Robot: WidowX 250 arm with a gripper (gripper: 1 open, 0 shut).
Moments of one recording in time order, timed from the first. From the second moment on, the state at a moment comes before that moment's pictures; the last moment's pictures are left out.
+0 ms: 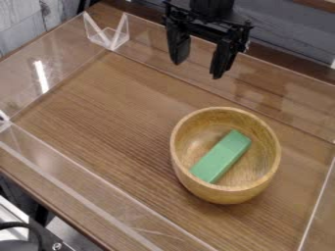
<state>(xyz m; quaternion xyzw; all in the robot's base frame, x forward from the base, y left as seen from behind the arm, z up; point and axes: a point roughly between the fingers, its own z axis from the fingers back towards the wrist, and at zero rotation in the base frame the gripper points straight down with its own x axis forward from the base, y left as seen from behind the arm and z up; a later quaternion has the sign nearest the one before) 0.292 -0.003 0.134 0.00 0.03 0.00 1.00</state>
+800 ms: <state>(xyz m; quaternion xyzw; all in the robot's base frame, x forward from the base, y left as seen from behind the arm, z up) 0.244 -0.078 0.061 -0.01 0.04 -0.09 1.00</state>
